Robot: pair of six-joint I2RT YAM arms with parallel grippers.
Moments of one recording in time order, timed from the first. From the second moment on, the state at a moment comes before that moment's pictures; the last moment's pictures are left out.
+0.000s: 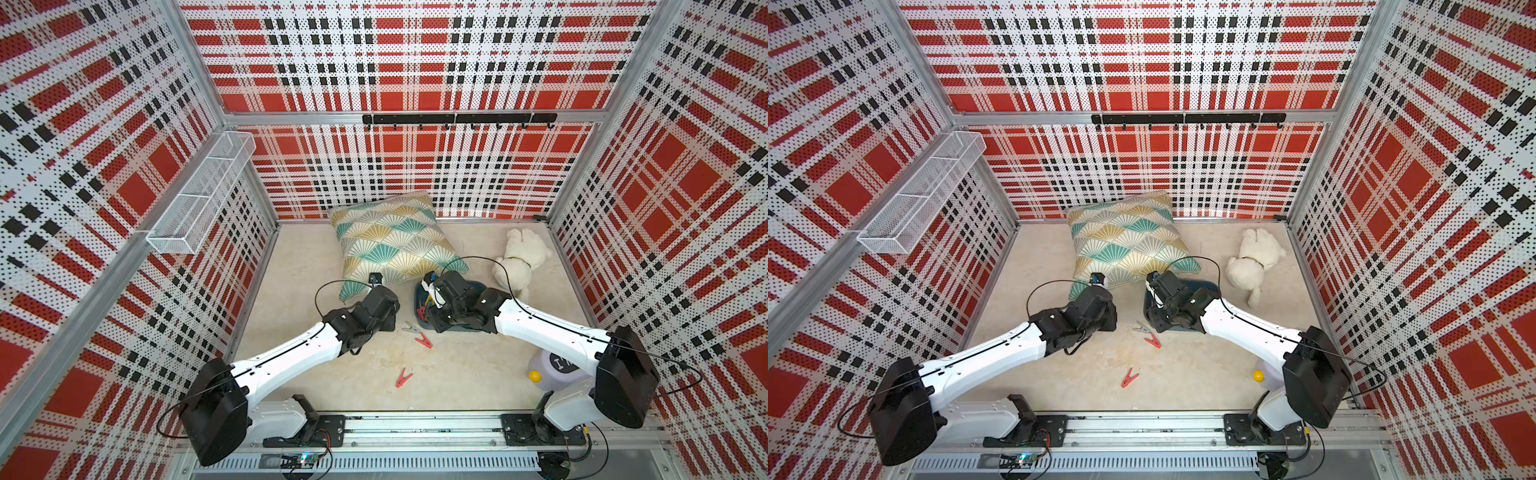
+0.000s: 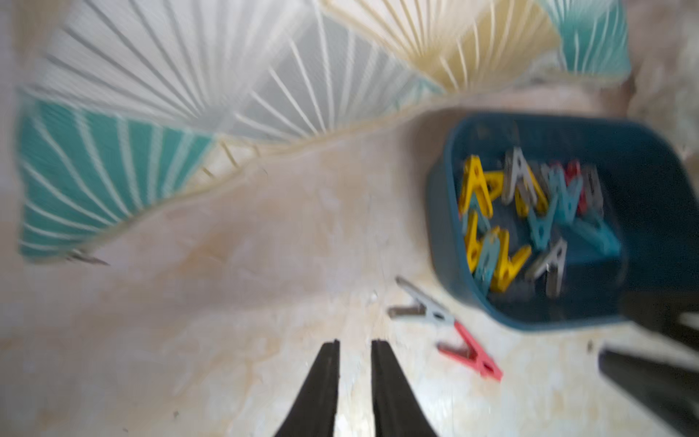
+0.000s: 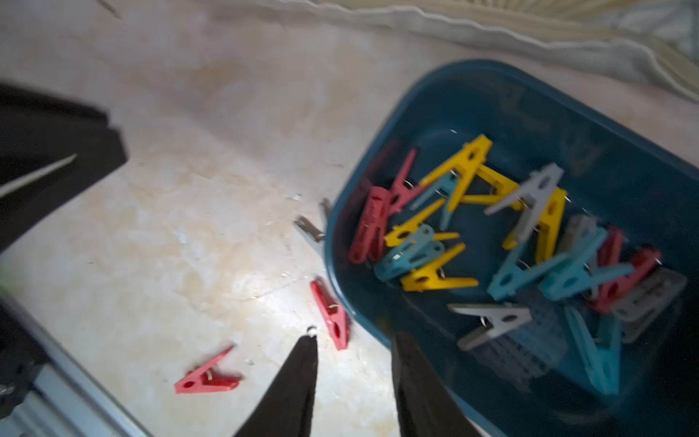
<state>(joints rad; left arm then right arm) -0.85 1.26 0.78 -0.45 -0.29 -0.65 0.76 1.47 1.05 -0.58 0.05 0.30</state>
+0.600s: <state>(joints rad) -1.22 1.47 0.69 -0.39 -0.24 -0.89 0.59 1.39 1.01 -0.57 0.12 0.31</state>
